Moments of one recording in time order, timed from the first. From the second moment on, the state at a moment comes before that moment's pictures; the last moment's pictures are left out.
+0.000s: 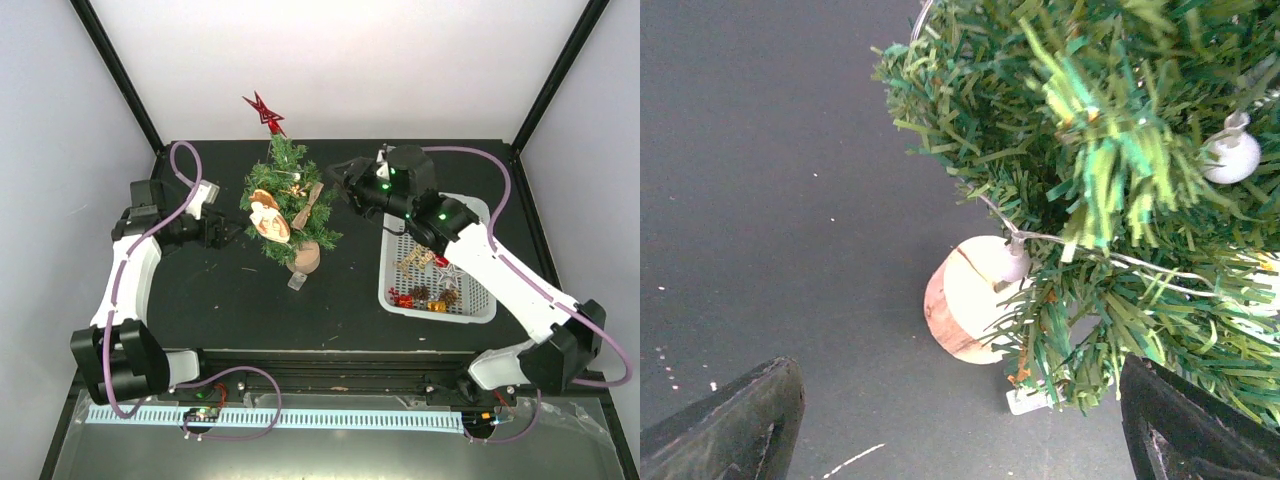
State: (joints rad) left arm 0.21 1.28 1.04 -0.72 0.91 0.38; right arm 0.67 1.40 1.37 -0.28 -0.22 1.40
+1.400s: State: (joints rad) left arm 0.32 0.56 1.30 -1.52 1.18 0.82; right arm 0.65 0.46 1.21 -0.99 -0.19 0.39
